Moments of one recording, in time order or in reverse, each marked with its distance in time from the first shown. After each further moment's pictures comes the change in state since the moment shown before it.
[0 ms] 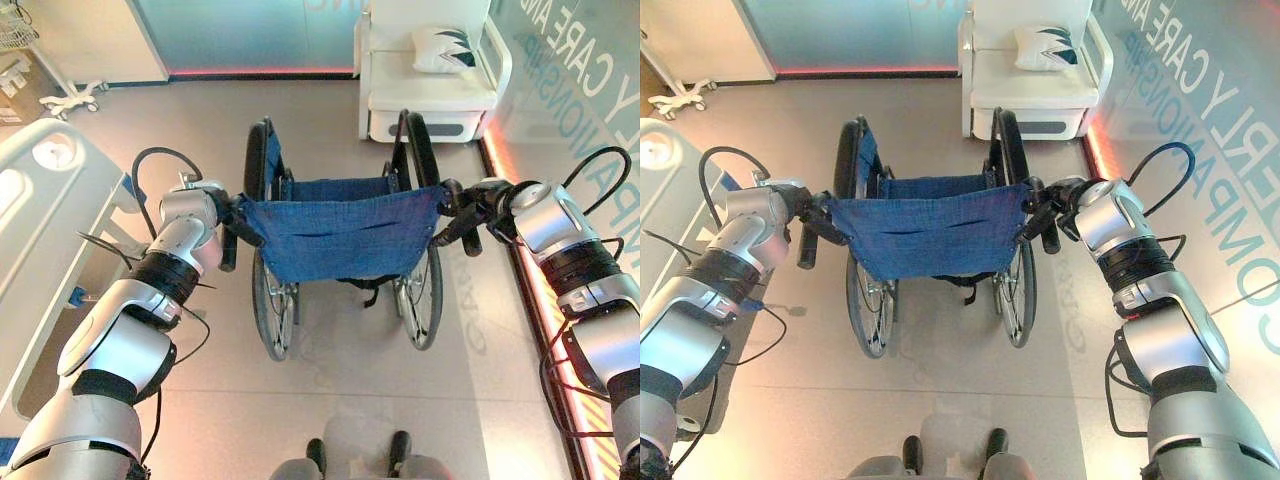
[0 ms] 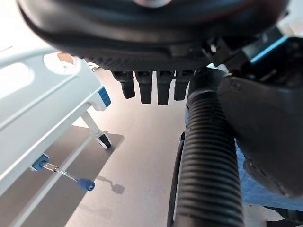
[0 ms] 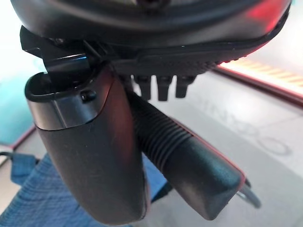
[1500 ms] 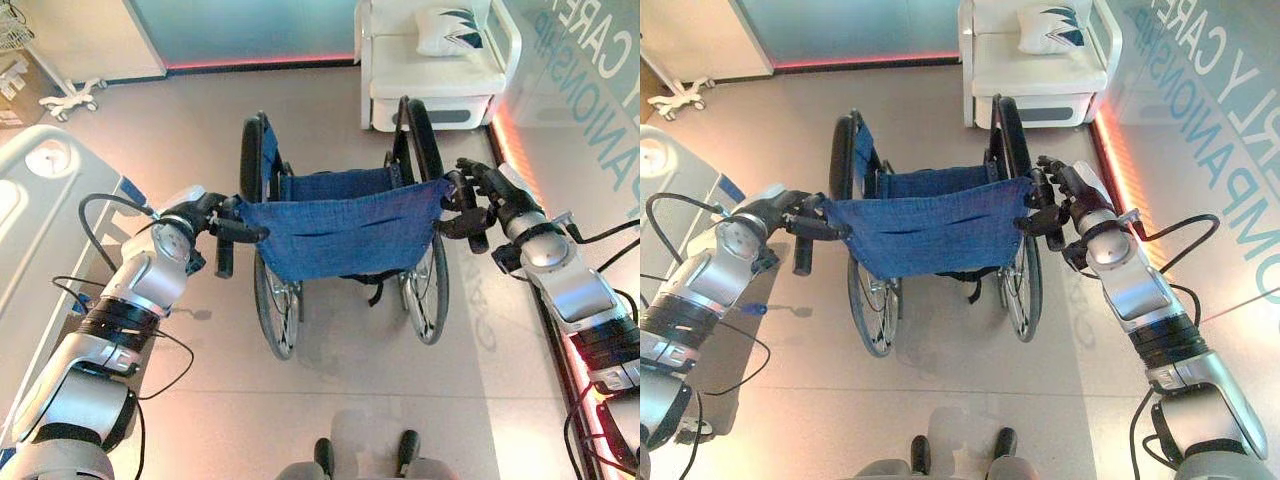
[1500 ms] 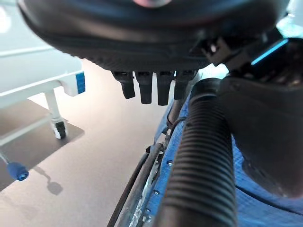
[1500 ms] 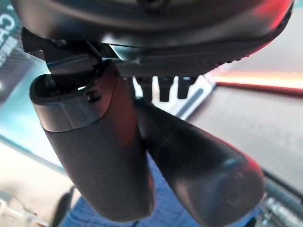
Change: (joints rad) left arm 0.280 0.101 0.238 -0.272 -0.411 0.014 0.349; right arm 0.418 -0.108 -0.145 -0.482 0.161 -0.337 -0.506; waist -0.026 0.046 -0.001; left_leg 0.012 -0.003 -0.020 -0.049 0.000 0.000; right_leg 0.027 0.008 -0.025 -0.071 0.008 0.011
